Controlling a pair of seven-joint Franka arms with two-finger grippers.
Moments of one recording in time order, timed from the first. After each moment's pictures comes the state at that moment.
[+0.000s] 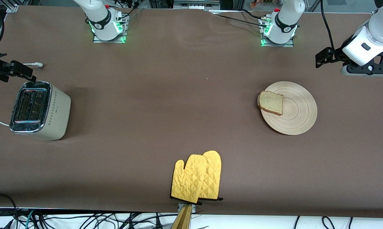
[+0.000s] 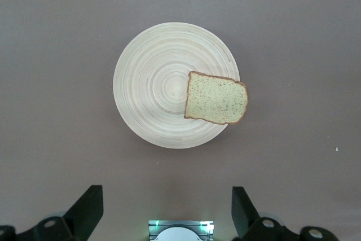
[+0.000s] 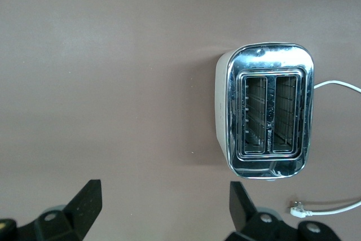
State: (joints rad) left arm 0.06 -0.11 -0.13 -1.78 0.00 1.51 -0.05; right arm 0.01 0.03 -0.08 -1.59 0.01 1.59 -0.06
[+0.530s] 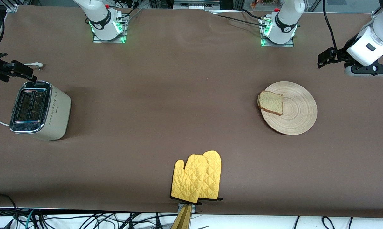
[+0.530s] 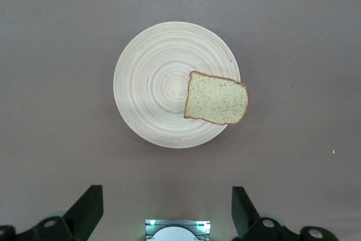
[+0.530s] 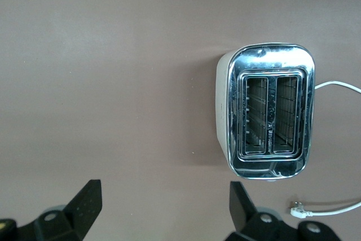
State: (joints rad) left arm 0.07 -0.11 -0.12 -1.78 -0.01 1.51 -0.05; right arm 0.01 0.03 -0.08 -1.59 0.01 1.59 -0.06
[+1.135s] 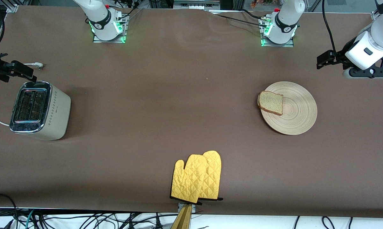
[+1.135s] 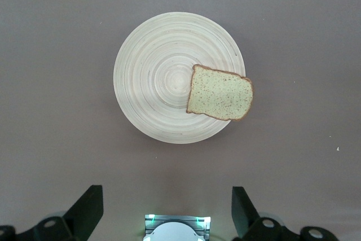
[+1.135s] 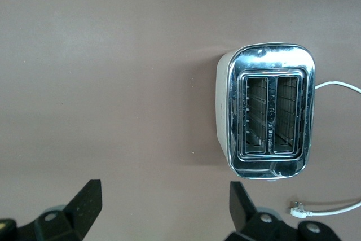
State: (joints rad) left arm 0.09 -0.11 -0.12 -1.81 -0.01 1.51 -0.06; right arm 0.01 0.03 -0.07 -1.59 0.01 1.59 -0.06
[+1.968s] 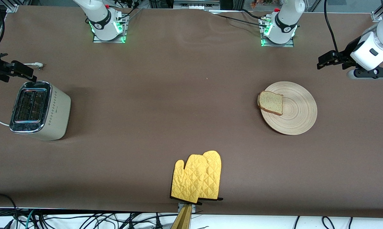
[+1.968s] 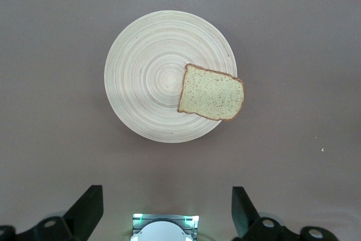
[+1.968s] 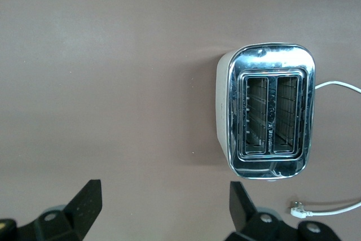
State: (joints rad) left arm 0.11 -0.11 -0.12 -1.81 -0.06 1.51 -0.06; right arm 0.01 0.03 -0.07 -1.59 0.01 1.59 -0.06
